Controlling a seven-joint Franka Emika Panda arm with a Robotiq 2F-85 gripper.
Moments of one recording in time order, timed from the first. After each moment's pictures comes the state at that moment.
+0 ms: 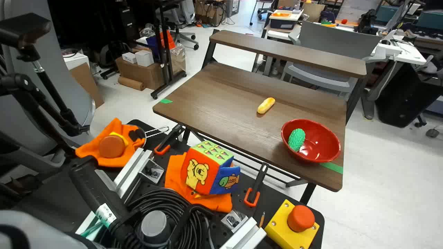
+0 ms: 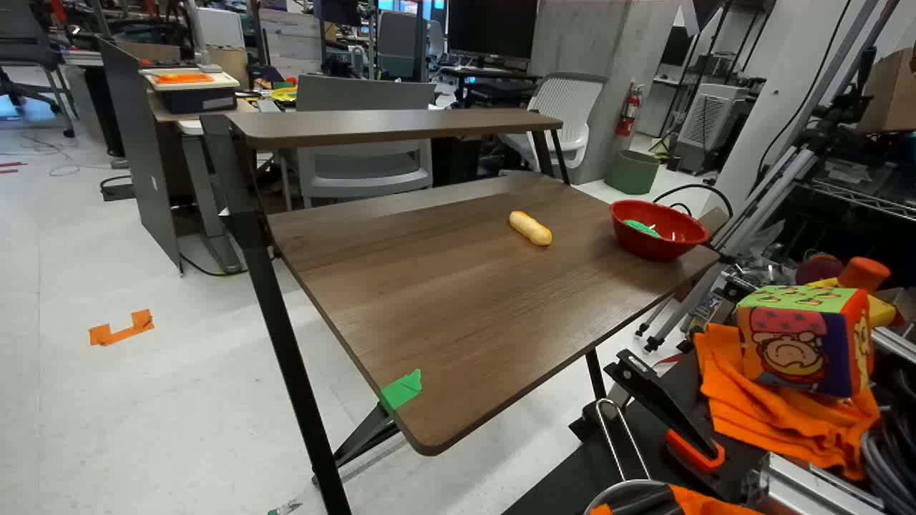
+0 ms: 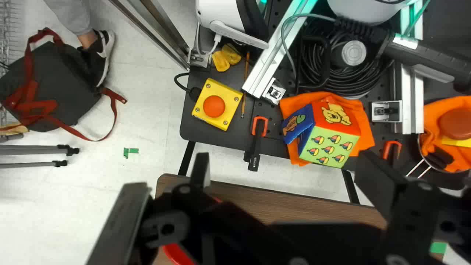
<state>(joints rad) -0.09 -0.62 -0.21 -2.43 -0.26 1.60 -0.45</state>
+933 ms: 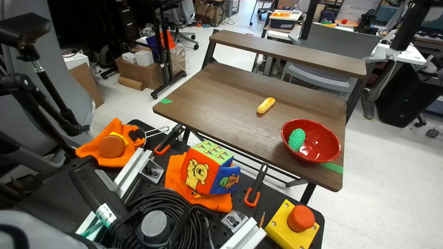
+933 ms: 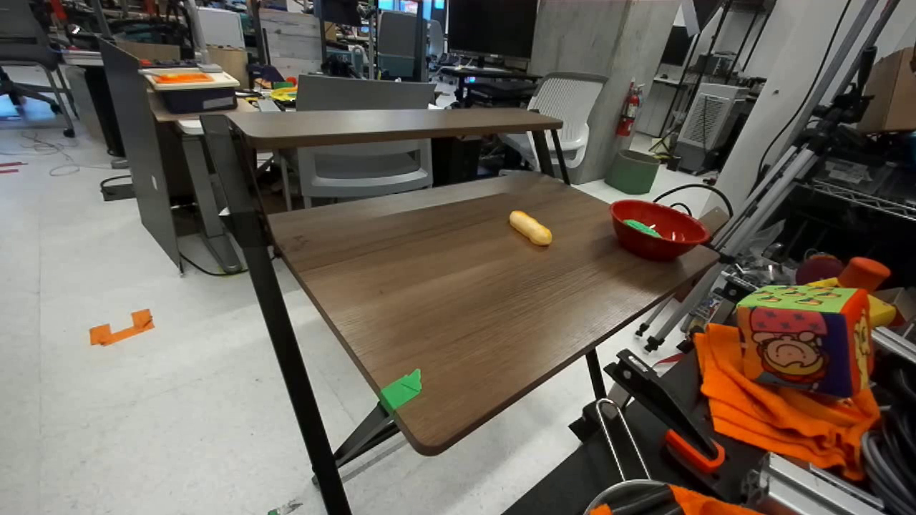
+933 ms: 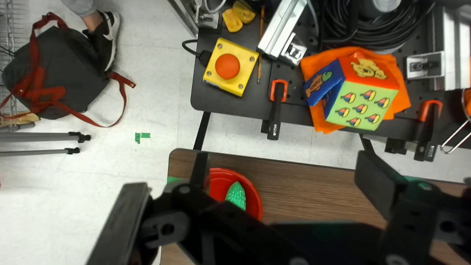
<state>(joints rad) -0.09 -0.45 -0.21 -2.42 -0.25 1.82 -0.37</state>
